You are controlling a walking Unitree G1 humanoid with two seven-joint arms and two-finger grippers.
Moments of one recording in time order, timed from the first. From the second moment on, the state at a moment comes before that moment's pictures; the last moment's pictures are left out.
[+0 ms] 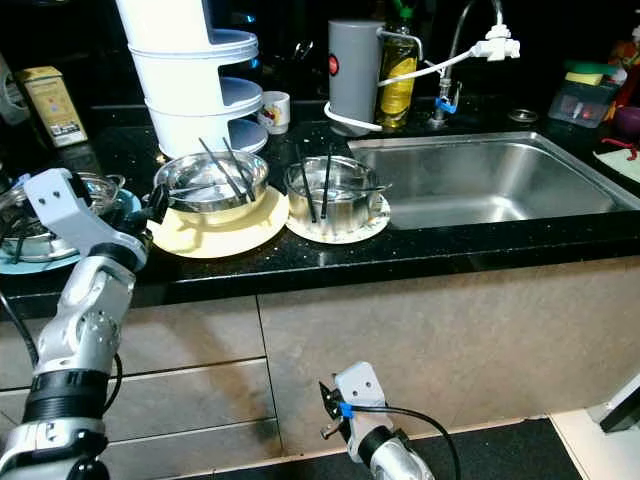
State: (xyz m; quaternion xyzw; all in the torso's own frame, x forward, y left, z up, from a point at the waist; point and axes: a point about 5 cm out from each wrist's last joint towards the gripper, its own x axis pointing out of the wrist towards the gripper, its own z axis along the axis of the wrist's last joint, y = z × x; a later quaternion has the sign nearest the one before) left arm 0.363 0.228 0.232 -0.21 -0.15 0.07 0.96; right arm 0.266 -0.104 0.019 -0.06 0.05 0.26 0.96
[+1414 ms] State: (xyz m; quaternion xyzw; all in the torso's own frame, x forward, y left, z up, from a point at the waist) left arm 0.385 0.250 0.262 -0.21 -0.15 0.08 0.96; right arm 0.267 -0.104 0.021 -0.06 0.05 0.26 0.96
